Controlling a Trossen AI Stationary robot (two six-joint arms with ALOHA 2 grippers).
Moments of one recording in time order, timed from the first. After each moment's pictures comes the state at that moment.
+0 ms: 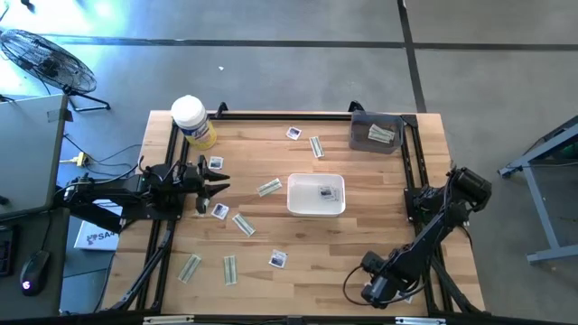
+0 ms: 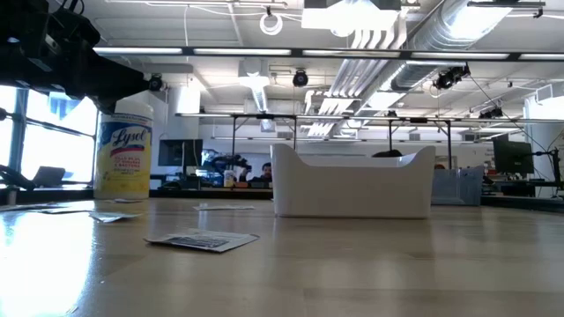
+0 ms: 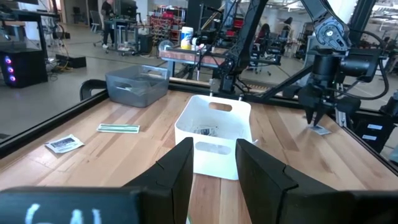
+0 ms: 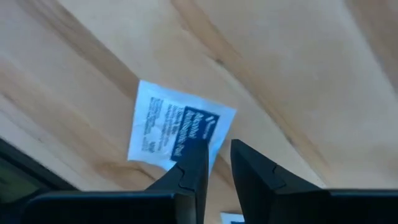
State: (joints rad) left arm 0.01 0.02 0.03 0.00 -0.12 -0.11; right arm 0.90 1.76 1.01 -0.68 -0.13 1.67
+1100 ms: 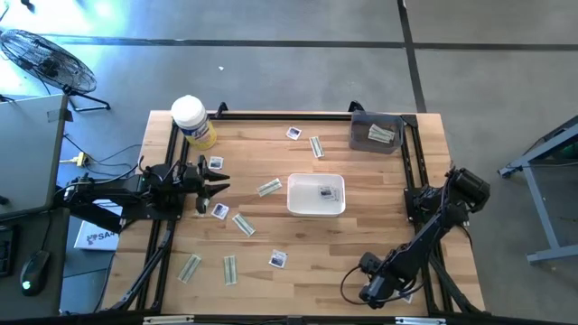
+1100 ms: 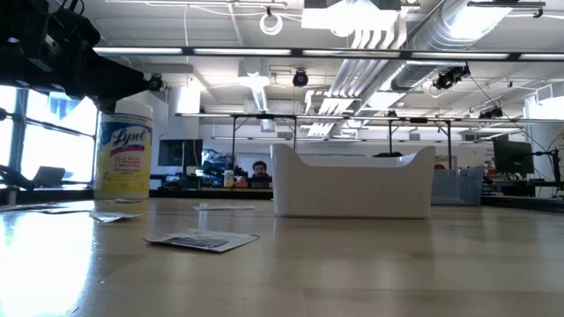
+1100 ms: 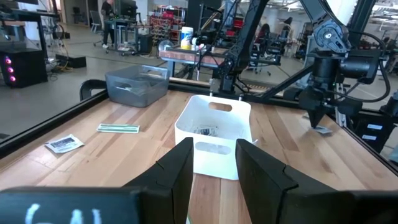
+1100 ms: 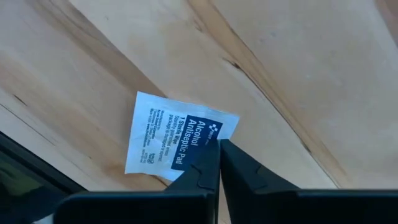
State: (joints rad) left arm 0.01 0.02 0.03 0.00 -0.12 -0.11; right arm 0.88 1.82 0.99 -0.63 -0.14 1.64
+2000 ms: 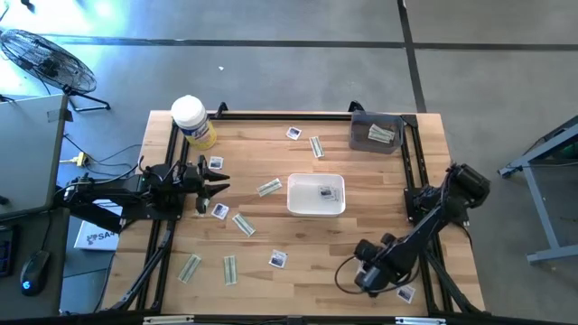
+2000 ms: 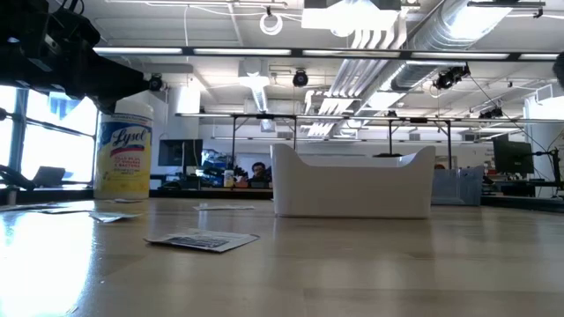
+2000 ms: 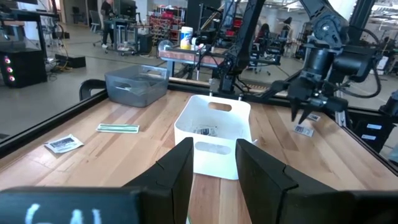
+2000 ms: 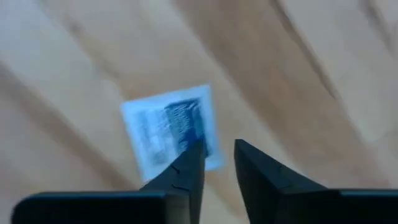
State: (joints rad) left arm 0.01 0.02 0.03 0.00 -0.11 -0.11; right arm 0.82 1.74 1.02 -0.83 0.05 1.49
